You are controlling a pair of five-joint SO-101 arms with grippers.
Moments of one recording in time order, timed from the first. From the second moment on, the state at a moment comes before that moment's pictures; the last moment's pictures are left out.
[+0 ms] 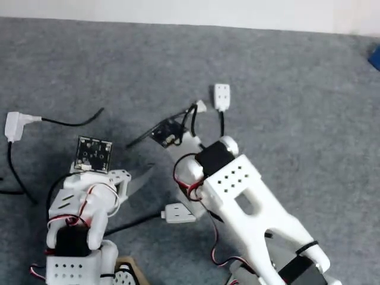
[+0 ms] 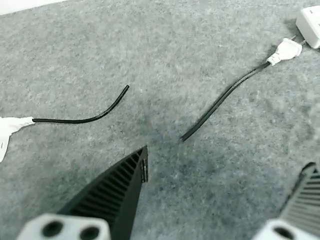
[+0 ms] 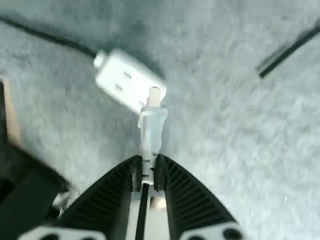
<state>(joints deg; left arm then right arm) -6.2 -95.3 81.9 54.5 -8.9 -43.0 -23.8 22.9 97.3 8.3</state>
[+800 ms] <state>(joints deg) 3.0 -95.3 85.5 51.7 -7.9 -52.2 -19.4 12.3 89.9 3.6</state>
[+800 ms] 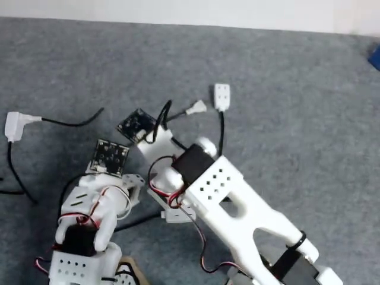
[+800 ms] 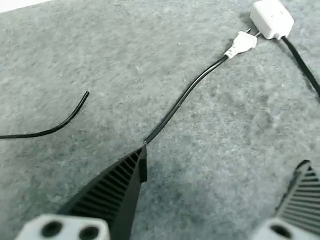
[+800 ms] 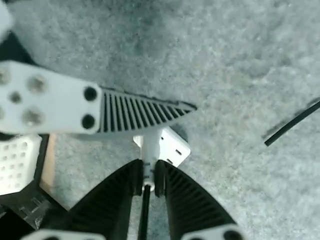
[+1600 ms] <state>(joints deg) -8.3 -95.2 85.0 52.4 -3.4 -43.6 -14.2 27.2 82.3 3.5</state>
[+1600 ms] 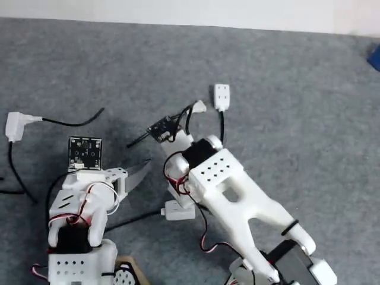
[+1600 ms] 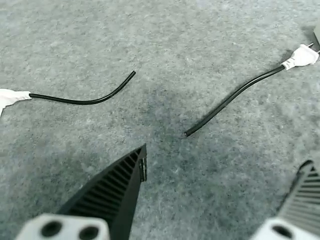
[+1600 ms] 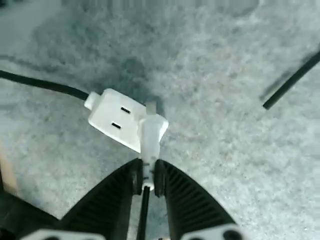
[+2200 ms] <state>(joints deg) -8.3 -95.2 85.0 52.4 -3.4 -40.1 -11.4 8.6 99.7 3.6</state>
